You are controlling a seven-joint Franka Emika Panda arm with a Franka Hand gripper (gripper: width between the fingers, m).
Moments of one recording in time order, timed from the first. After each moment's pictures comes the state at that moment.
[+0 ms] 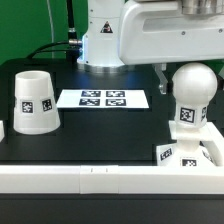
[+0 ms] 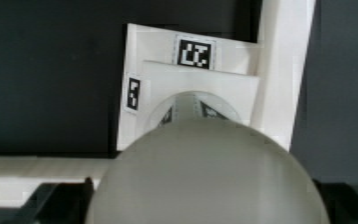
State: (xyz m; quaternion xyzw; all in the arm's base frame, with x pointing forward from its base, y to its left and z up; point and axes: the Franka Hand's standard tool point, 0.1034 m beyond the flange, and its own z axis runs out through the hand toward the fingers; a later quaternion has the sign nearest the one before) arm 0.626 0.084 0.120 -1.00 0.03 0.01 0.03
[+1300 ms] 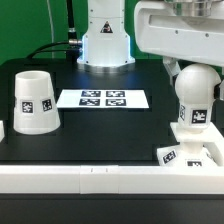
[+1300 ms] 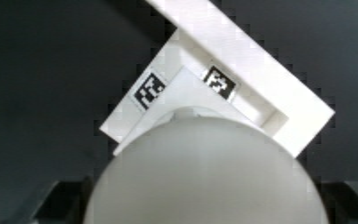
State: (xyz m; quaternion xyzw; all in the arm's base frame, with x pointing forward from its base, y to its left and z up) arm 0.627 0.093 0.119 -0.87 0.48 0.04 0.05
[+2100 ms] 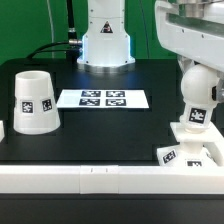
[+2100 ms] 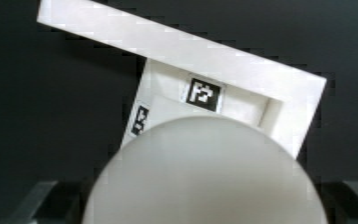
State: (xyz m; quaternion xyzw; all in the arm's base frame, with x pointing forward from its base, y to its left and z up) arm 0.627 0.100 0.119 -0.82 0.57 0.05 0.05
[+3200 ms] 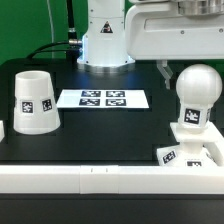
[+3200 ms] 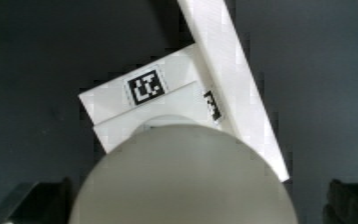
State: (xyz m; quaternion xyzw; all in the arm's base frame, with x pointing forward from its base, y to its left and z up) arm 0.626 0.096 0.123 -0.99 0.14 0.03 0.06
